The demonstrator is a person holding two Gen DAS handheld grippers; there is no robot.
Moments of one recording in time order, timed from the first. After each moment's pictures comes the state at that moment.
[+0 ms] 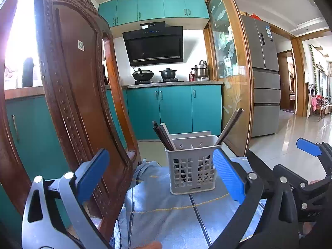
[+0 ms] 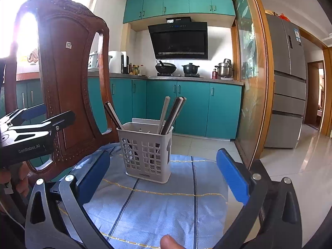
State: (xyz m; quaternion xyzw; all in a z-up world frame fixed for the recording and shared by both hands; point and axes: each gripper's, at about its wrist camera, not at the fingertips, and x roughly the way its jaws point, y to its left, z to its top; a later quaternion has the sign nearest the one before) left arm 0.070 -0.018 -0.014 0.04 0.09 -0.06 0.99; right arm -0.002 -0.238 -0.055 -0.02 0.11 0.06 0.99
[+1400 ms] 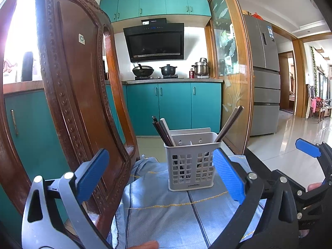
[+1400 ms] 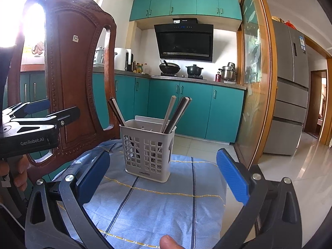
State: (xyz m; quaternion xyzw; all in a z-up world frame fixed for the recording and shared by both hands) left arm 0.074 -0.020 -0.022 0.04 0.11 -0.06 0.99; right arm -0.005 -0.238 -0.055 -0.05 0.11 0.07 0.99
